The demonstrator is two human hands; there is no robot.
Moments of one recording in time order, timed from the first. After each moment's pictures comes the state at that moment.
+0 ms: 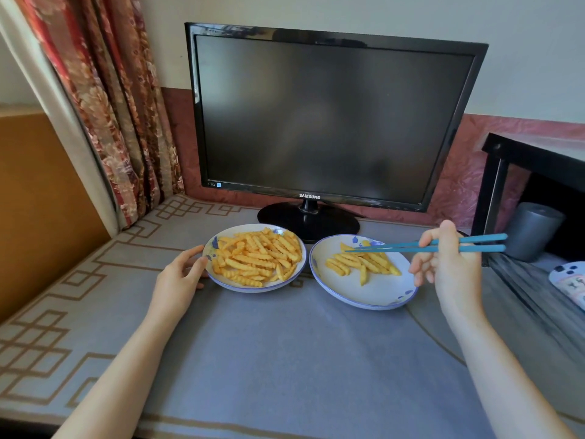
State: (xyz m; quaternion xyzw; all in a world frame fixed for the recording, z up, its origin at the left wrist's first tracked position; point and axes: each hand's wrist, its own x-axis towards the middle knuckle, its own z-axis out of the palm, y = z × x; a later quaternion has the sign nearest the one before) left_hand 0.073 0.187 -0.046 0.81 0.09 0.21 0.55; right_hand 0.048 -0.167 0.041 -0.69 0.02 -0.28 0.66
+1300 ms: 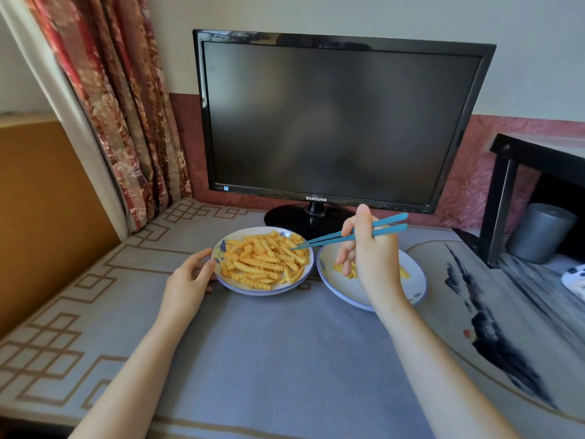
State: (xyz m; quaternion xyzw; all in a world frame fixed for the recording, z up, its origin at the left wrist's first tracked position) left_hand 0.071 0.185 -0.044 0.80 0.09 0.21 0.55; right_hand 0.060 -0.070 0.045 -0.72 -0.05 -0.21 0.66
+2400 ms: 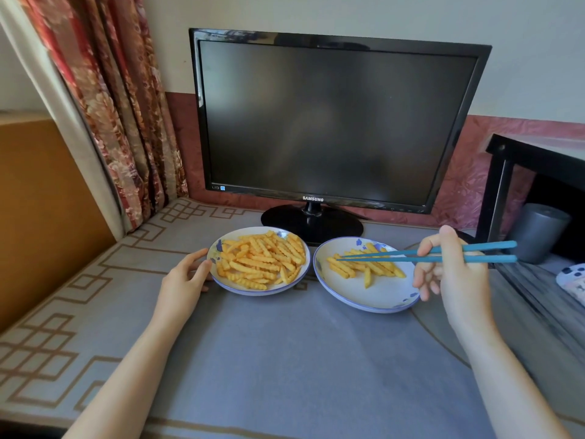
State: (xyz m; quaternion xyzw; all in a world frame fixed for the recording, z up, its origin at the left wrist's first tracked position) left_hand 0.074 0.188 -0.048 0.81 0.09 0.21 0.54; right_hand 0.031 -0.158 0.044 -0.69 -0.01 -0.26 0.67
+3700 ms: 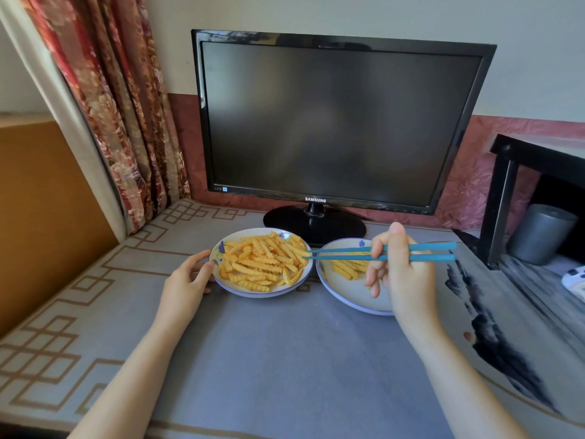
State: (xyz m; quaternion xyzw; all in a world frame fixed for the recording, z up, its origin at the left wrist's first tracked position) left_hand 0.073 0.187 -0.047 0.80 0.09 0.21 0.55; right_hand 0.034 -0.101 0.038 -0.71 -0.06 -0.24 0.66
